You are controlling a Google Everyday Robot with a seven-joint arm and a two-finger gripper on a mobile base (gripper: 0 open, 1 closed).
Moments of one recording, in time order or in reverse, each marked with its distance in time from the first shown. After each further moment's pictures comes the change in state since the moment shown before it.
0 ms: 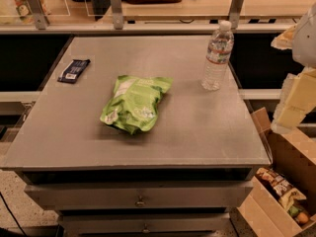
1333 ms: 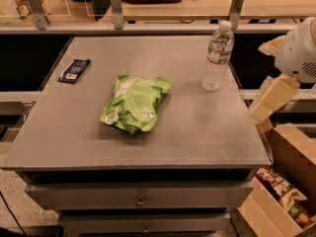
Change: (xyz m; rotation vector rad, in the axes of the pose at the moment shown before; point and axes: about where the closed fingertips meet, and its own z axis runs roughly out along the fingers) arm -0.005 -0.037 0.052 0.055 -0.206 0.092
